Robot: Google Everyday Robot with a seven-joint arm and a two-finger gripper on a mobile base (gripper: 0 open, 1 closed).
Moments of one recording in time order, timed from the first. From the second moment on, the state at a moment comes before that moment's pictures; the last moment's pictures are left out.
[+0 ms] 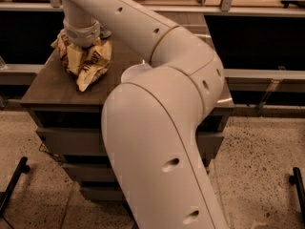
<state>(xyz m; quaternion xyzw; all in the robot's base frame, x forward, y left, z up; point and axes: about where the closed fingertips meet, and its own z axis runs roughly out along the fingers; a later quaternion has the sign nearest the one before) 0.707 0.194 0.847 -0.51 0.85 0.03 0.12</state>
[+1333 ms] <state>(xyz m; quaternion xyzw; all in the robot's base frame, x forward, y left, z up) 0.707 0.193 0.848 -0.51 0.85 0.03 0.12</state>
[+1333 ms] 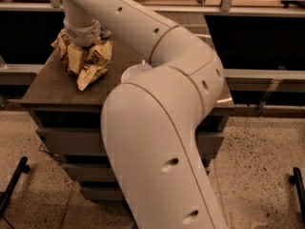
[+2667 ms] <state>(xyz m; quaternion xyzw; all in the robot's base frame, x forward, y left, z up) 0.707 0.193 0.849 -0.51 0.85 0.03 0.12</state>
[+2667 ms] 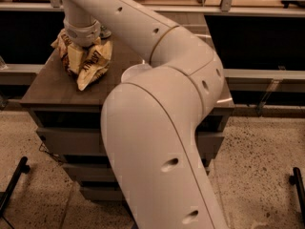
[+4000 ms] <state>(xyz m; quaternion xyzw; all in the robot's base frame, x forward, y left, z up) 0.682 0.159 0.971 -0.54 0.81 0.03 0.23</state>
